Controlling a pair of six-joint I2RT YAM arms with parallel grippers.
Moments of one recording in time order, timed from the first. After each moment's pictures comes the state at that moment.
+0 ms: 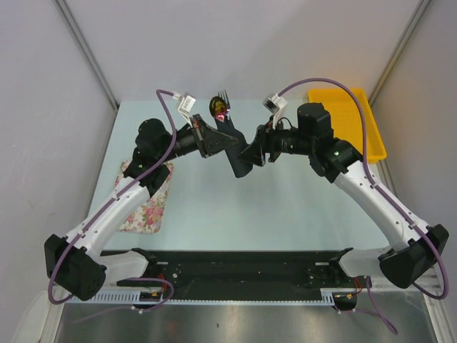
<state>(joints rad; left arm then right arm) -0.48 1.19 1.07 0.23 0.70 -0.68 0.59 1.29 1.40 -0.41 -0.59 0.26</state>
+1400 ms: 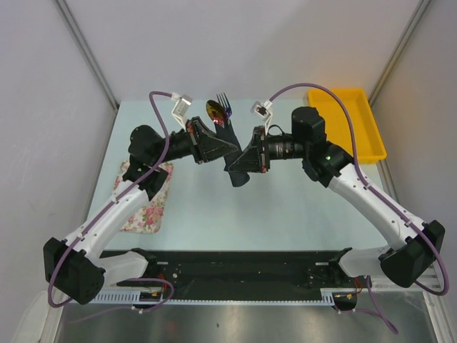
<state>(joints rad) -0.47 1.16 1.01 0.48 0.89 -0.85 0.65 1.31 1.33 -0.21 -0.89 0.44</state>
